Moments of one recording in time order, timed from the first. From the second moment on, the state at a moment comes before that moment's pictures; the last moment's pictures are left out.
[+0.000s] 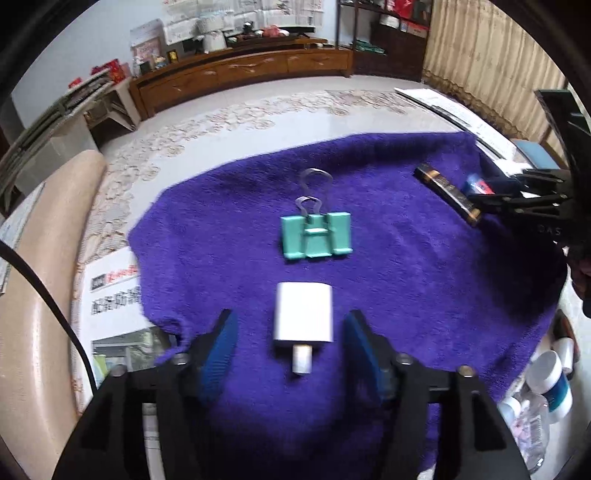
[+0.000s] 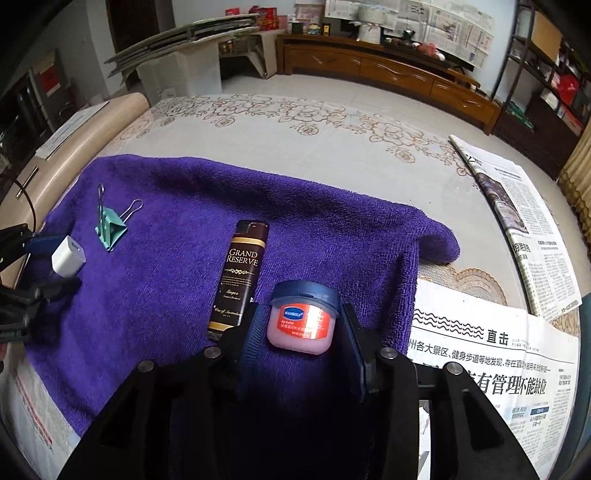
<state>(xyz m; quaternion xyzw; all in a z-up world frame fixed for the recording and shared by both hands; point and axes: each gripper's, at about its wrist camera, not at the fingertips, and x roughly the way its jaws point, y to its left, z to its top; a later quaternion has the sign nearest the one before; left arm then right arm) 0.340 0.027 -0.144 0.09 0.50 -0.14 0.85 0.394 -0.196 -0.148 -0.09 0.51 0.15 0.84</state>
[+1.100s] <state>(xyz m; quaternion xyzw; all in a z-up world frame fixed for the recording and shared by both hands) 0.190 -0.015 -0.106 0.01 0.47 -0.15 0.87 0.176 -0.279 -0.079 -0.01 0.48 0.08 0.87</state>
